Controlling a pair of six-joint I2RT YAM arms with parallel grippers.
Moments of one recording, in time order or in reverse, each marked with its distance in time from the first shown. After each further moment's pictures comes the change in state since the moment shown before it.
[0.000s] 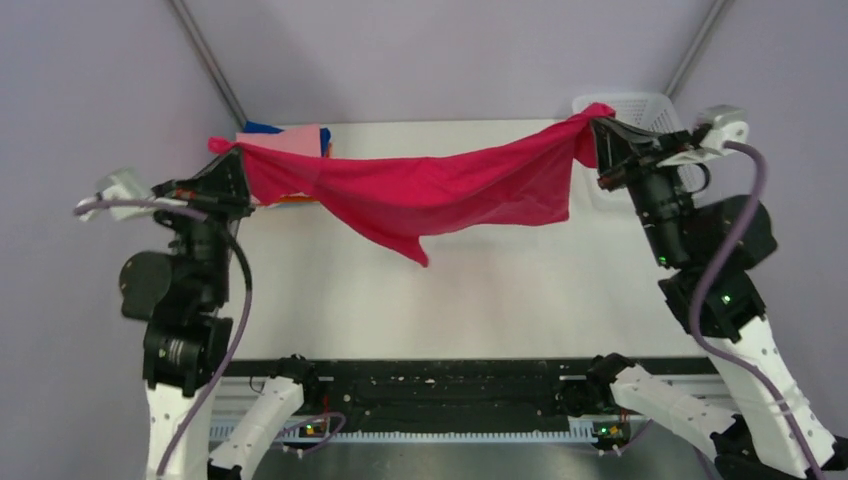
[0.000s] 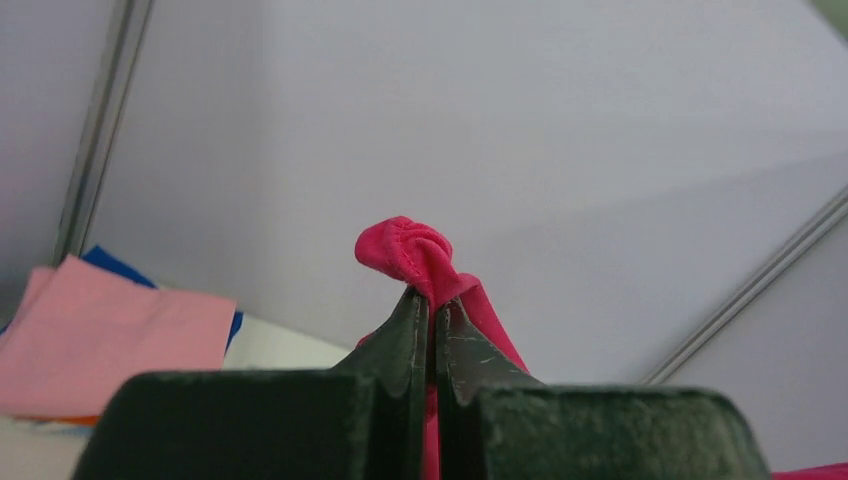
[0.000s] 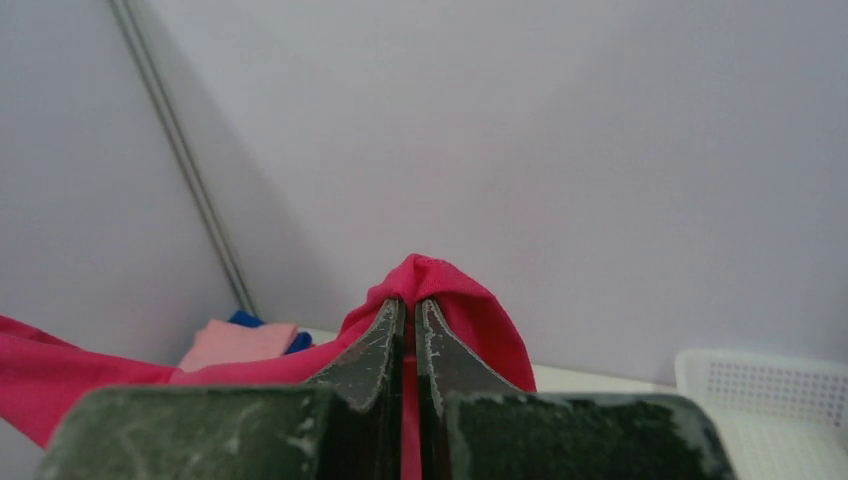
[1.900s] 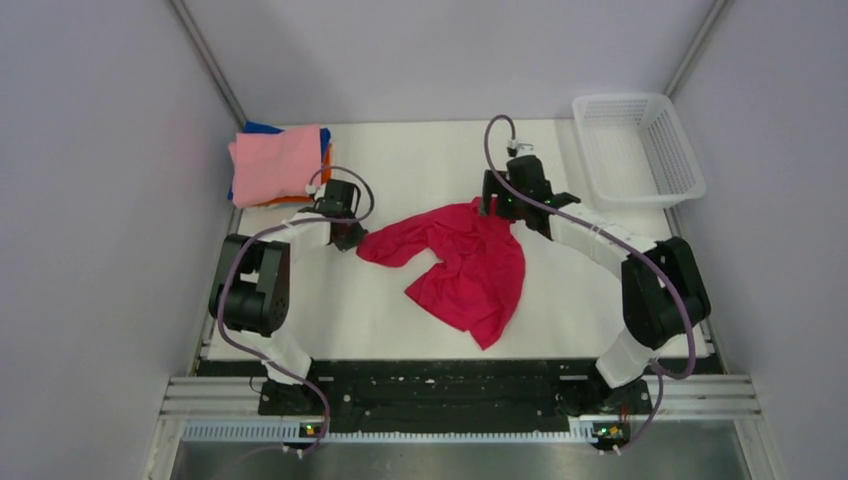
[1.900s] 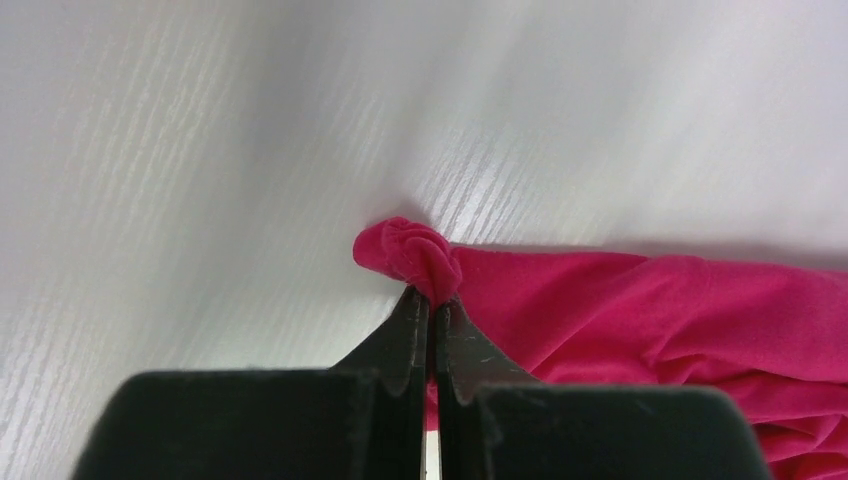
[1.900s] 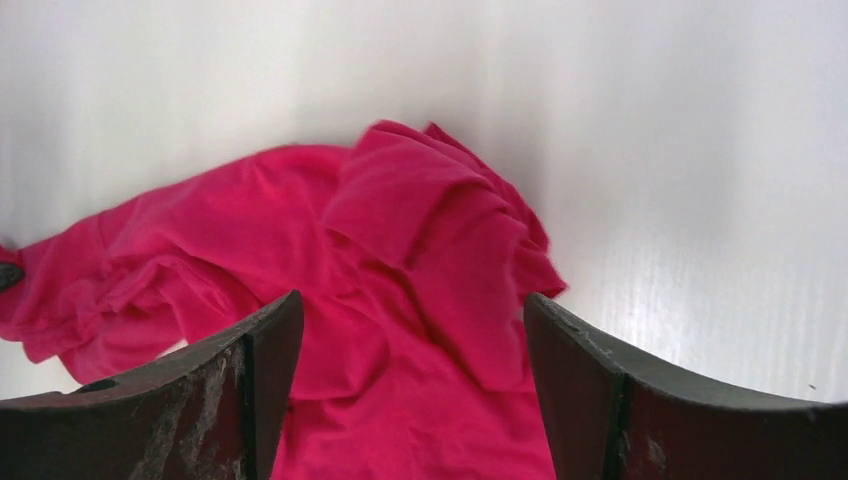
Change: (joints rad) left arm 0.000 1.047 -0.253 -0.042 0.134 -0.228; right arm -0.158 0.802 -0.187 -0.090 -0.181 0.359
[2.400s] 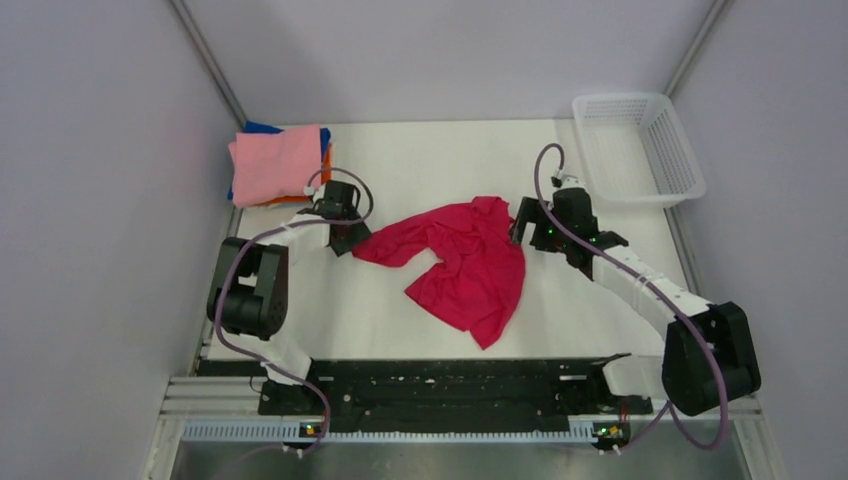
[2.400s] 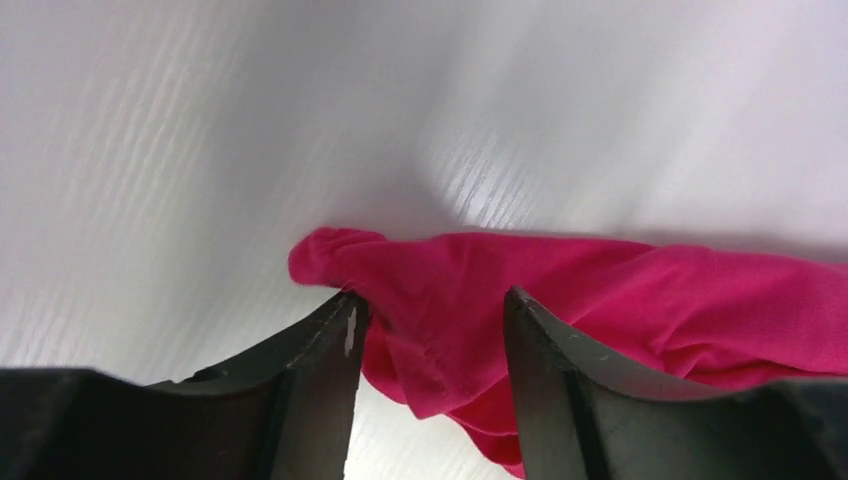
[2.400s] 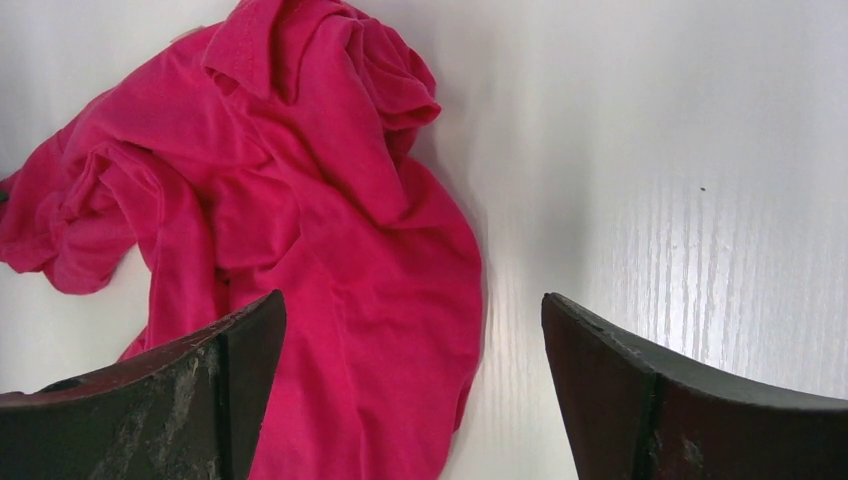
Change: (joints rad) left arm -0.006 -0.056 -0.047 -0.016 -0.029 -0.022; right arm -0.092 -0.371 -0.330 -0.035 -0.052 0.045
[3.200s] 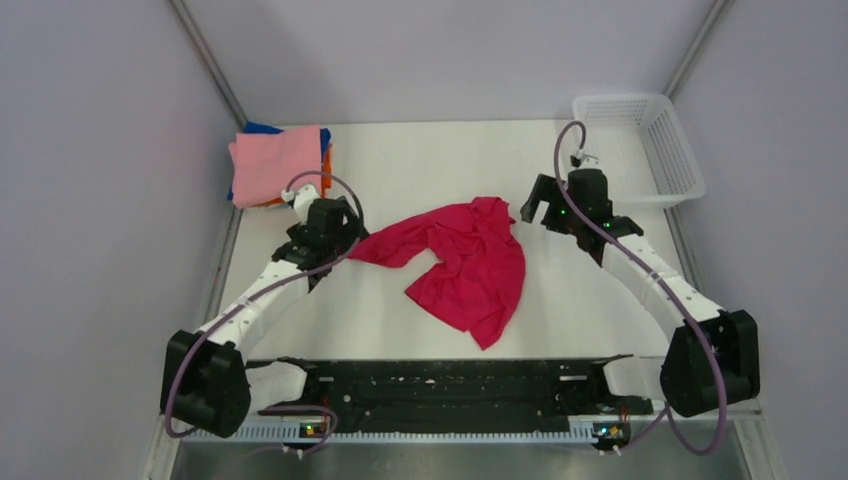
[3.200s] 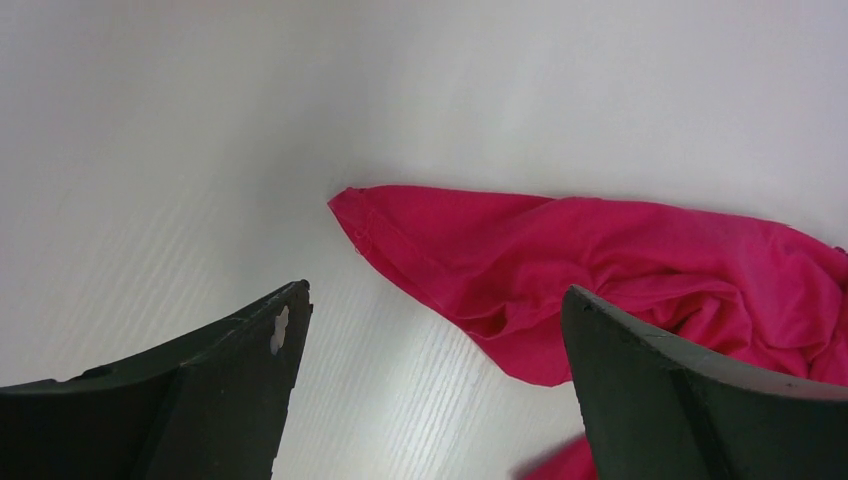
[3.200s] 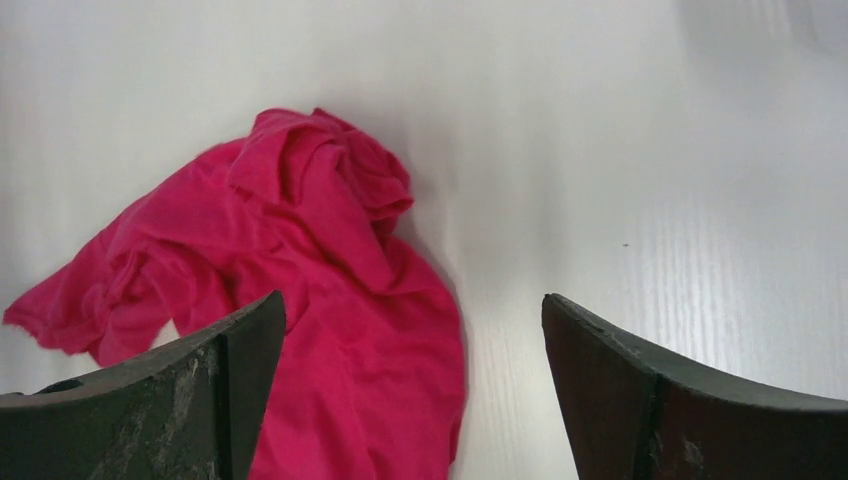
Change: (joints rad) left arm -0.124 -0.534 -0.210 0.010 -0.259 0.039; right arm -0.100 0.044 0.168 -0.095 0.031 0.006
